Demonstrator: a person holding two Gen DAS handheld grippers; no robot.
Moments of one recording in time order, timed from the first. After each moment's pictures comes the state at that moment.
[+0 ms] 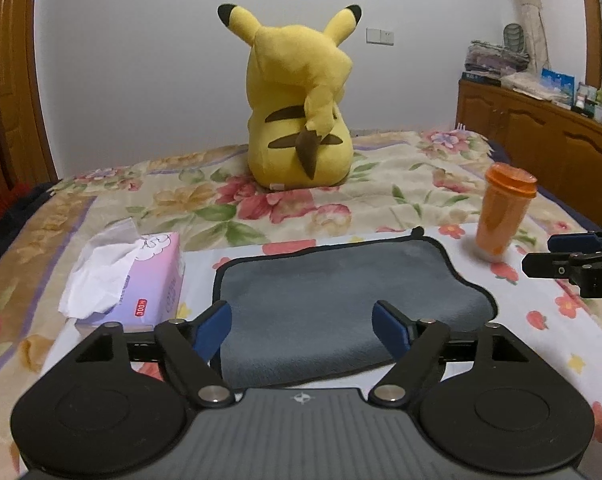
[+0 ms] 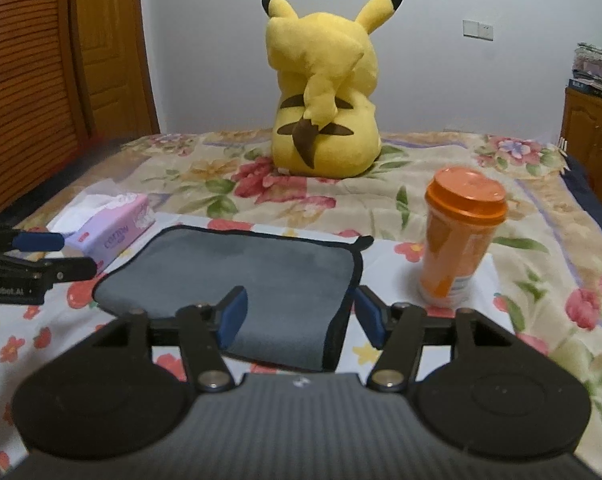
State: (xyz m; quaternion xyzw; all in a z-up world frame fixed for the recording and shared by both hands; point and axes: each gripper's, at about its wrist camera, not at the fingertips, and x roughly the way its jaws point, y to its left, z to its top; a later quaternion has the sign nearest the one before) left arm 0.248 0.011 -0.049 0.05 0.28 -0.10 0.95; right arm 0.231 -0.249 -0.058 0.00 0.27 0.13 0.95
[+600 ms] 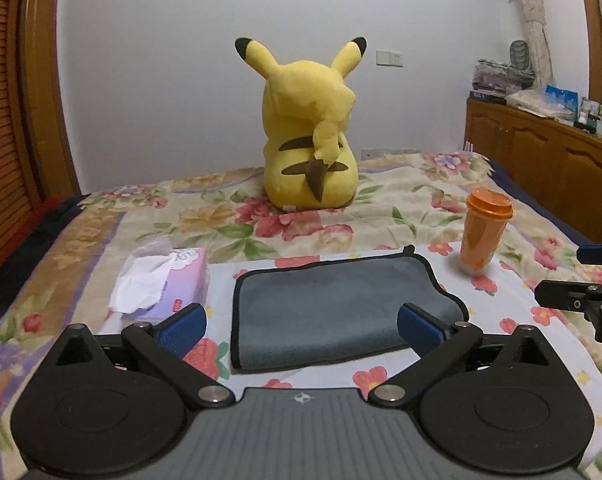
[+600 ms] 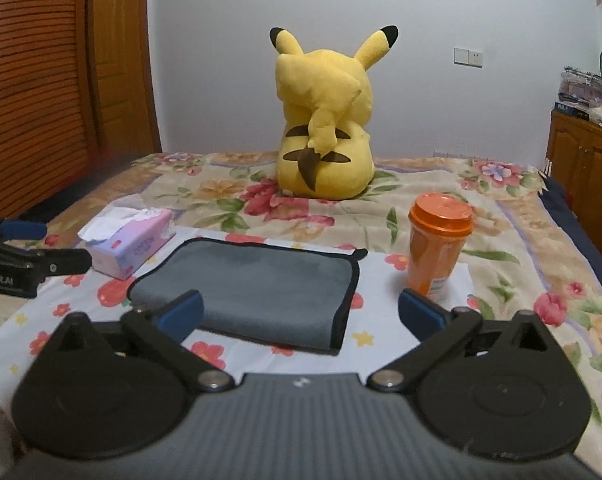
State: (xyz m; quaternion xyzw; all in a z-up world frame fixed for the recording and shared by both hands) left arm 0.180 0.007 -0.004 0.05 0.25 -0.07 0.96; right arm 0.168 -0.245 -0.026 -0.01 0.24 0.12 0.96
